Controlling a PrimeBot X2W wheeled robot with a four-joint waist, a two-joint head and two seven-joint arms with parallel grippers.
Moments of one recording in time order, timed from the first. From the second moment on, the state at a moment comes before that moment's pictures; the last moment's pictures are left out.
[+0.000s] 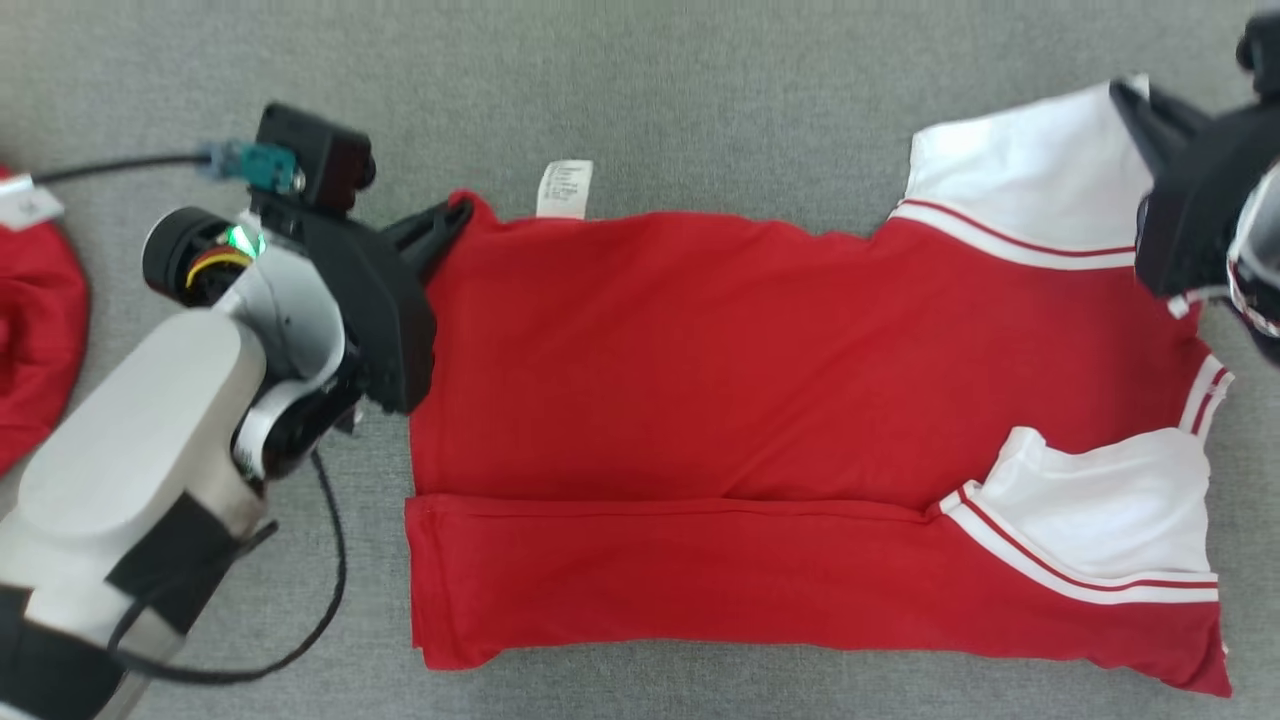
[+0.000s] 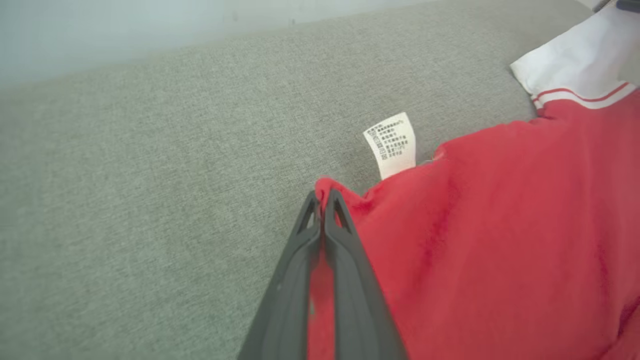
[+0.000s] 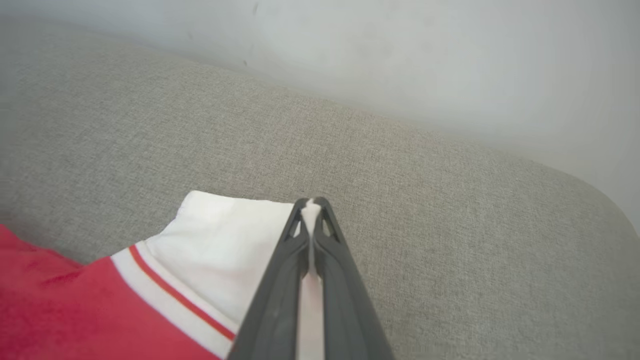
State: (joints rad) left arm -1.01 0.46 -0.76 0.43 -0.90 -0.12 0.35; right arm -0.99 -0.58 0.49 0.55 0.57 0.13 0.33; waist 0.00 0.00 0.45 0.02
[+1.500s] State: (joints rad) left arm -0.55 0.46 -0.87 0.46 -0.78 0.12 -0.06; right arm 0.01 -0.33 -0.13 -0.22 0.48 0.13 0.96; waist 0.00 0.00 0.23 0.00
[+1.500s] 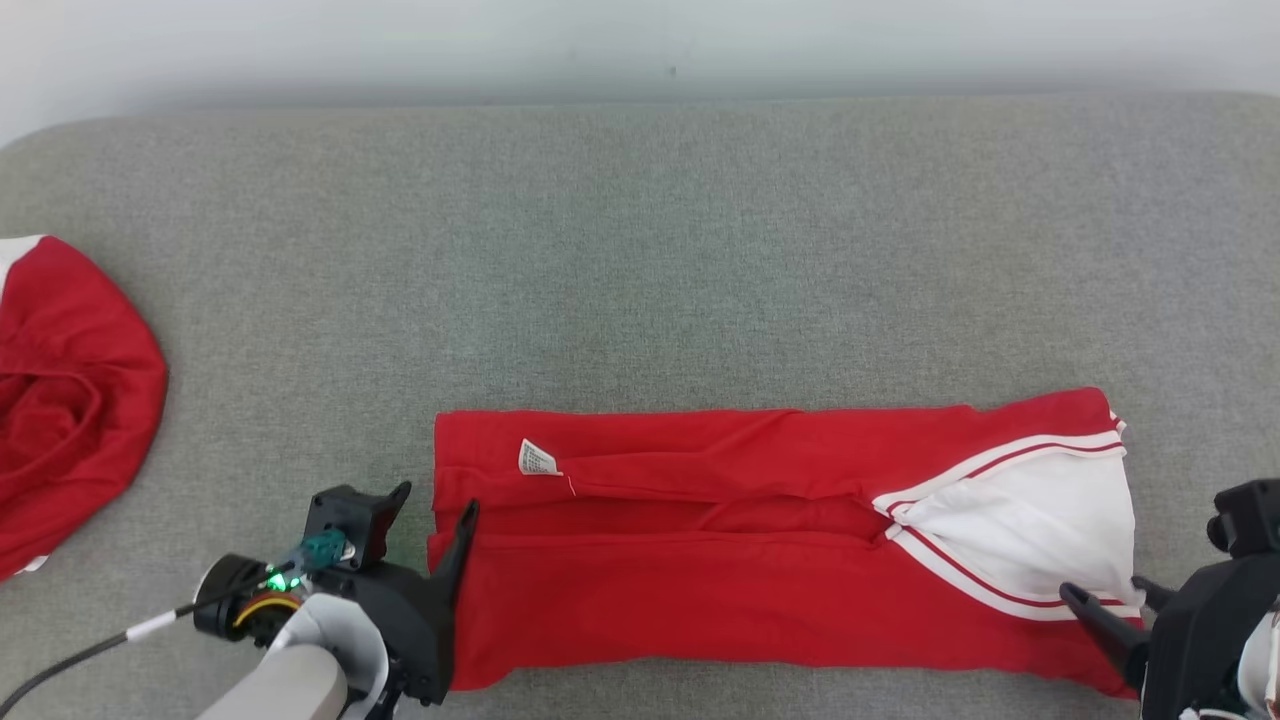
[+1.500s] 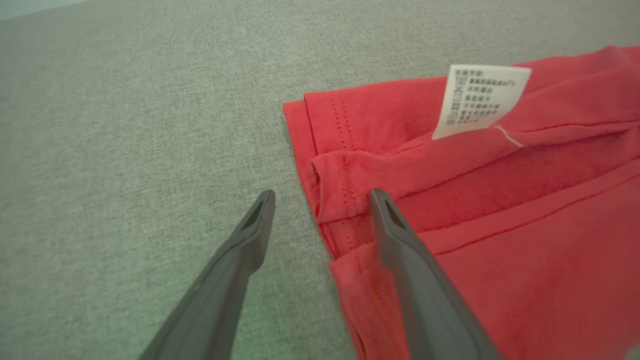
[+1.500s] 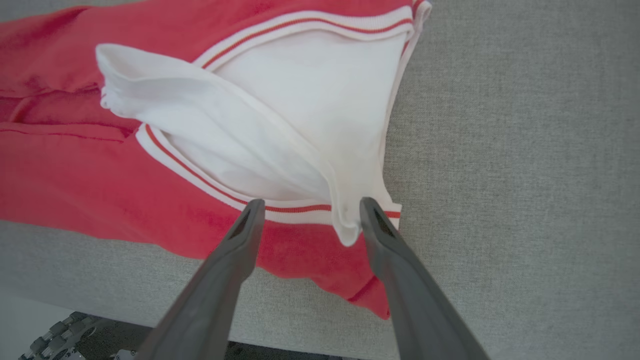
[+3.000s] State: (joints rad) left arm 0.02 0.12 -0.10 0.17 -0.39 -0.03 -0.26; right arm -0.13 -0.13 -0.37 0.13 0.34 0.13 0.74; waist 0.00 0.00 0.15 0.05
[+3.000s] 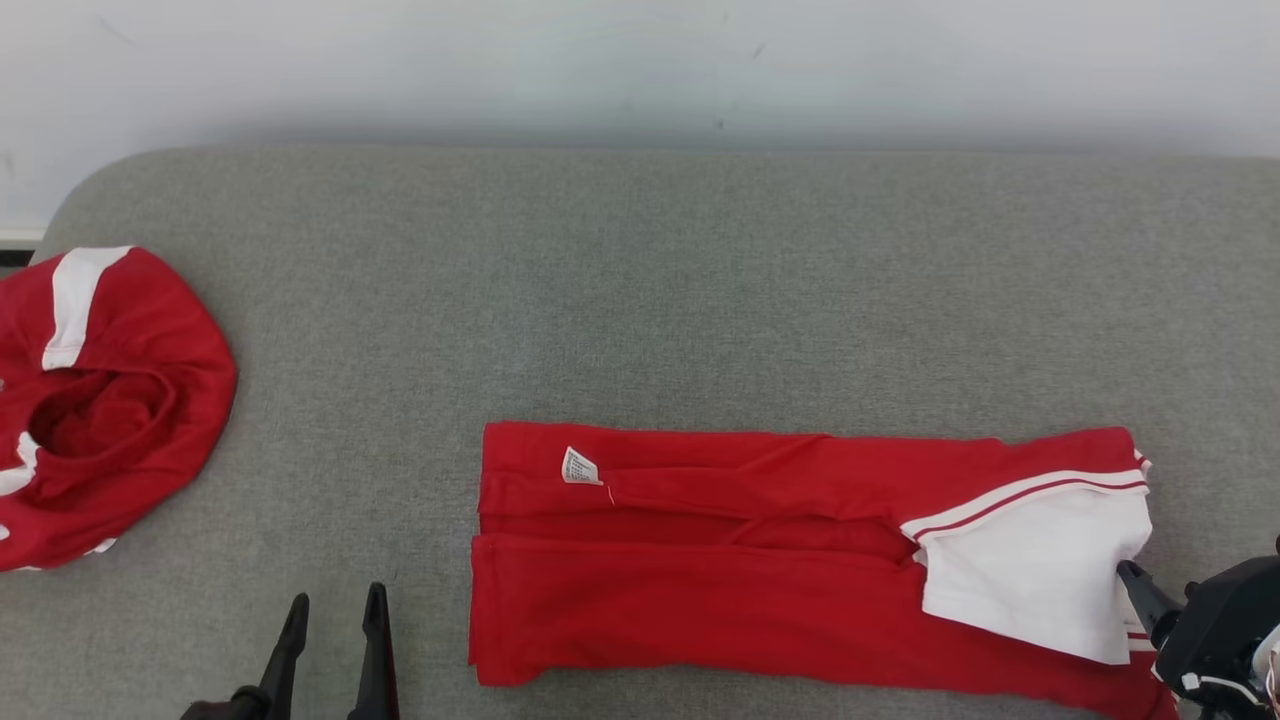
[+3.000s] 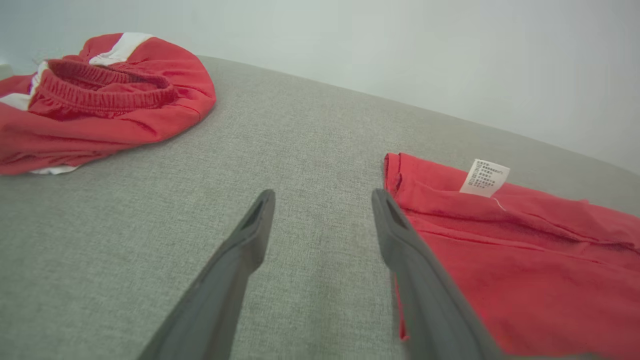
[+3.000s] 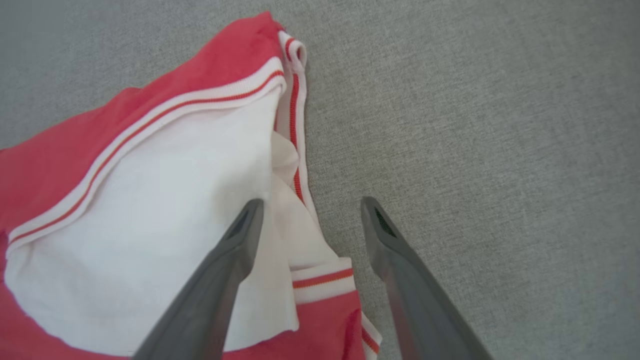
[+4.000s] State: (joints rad) left arm 0.02 0.12 -0.08 0.20 -0.36 -0.06 -0.26; right arm -0.21 -0.18 -0.36 0.26 0.31 0.13 0.72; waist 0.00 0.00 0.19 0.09
